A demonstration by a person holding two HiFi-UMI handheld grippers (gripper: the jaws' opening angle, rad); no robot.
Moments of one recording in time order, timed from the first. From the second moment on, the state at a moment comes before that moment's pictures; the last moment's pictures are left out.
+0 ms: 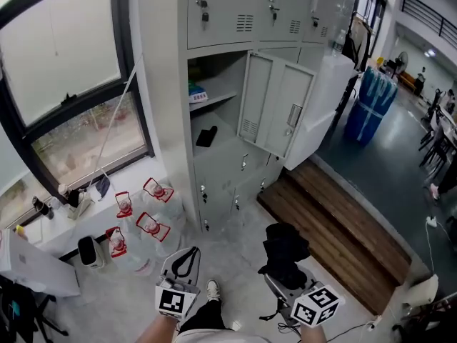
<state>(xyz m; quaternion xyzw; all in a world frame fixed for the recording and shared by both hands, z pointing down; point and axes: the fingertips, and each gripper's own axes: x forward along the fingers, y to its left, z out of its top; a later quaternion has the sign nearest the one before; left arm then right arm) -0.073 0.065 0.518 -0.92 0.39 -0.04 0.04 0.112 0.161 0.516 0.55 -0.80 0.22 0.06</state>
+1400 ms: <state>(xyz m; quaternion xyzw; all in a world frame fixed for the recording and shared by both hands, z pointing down) 0.020 -0.197 0.465 -0.89 0.46 -0.01 0.06 0.190 -0.171 0.449 0.47 -0.86 0.16 0.09</state>
